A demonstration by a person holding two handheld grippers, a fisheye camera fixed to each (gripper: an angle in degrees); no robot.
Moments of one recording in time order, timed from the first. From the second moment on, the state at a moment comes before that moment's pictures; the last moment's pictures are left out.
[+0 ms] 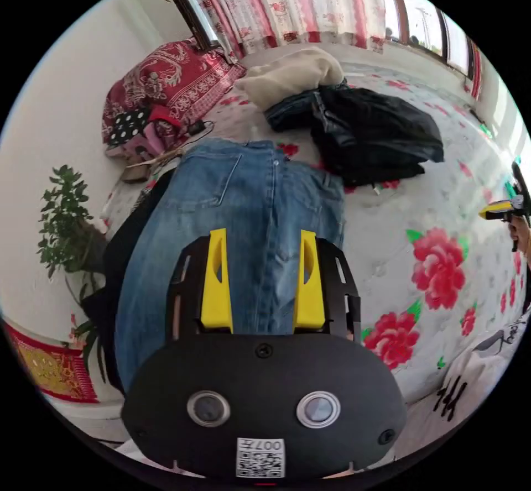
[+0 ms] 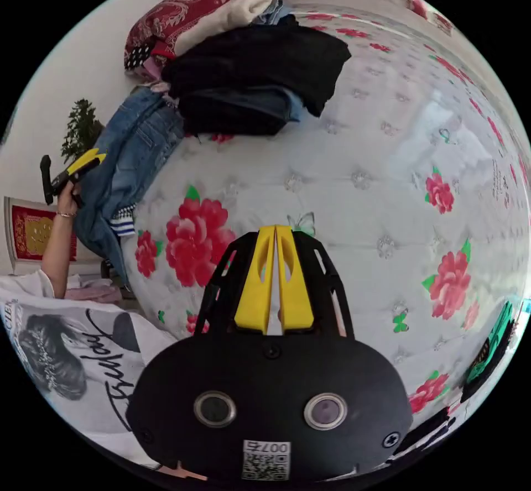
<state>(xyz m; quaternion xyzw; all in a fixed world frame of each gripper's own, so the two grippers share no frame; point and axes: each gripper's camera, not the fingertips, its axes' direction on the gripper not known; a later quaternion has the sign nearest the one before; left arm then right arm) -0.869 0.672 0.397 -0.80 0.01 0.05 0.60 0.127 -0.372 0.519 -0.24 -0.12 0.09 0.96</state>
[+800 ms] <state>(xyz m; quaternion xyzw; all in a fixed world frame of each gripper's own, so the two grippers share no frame) -0.696 0.470 0.281 -0.68 0.39 -0.15 0.61 0.074 -0.295 0.377 -0.10 -0.29 0.06 0.95</state>
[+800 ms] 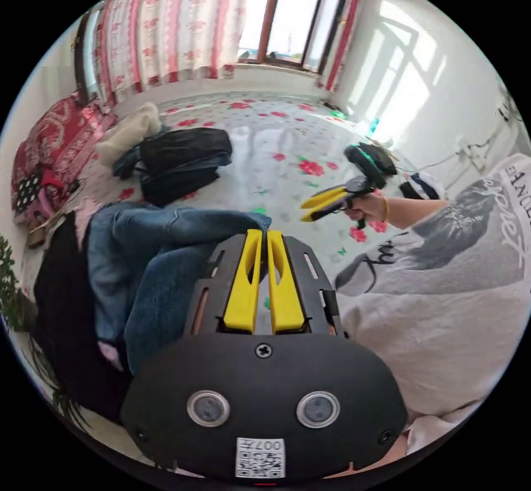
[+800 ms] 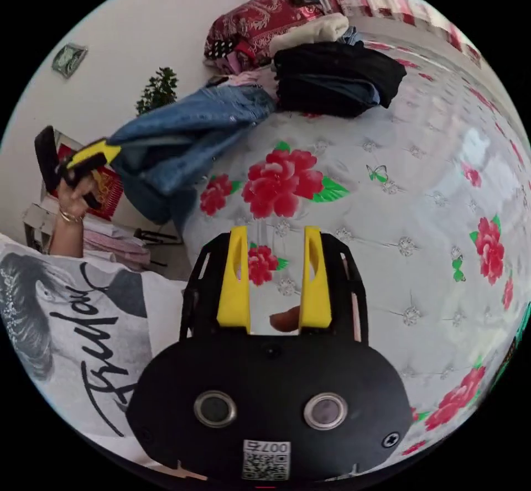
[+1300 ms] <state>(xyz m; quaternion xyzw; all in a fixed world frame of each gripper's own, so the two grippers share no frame) -0.638 0.461 0.230 -0.58 0.58 -0.29 0.49 0.217 -0.117 0.266 -0.15 -0.34 0.29 0.88</state>
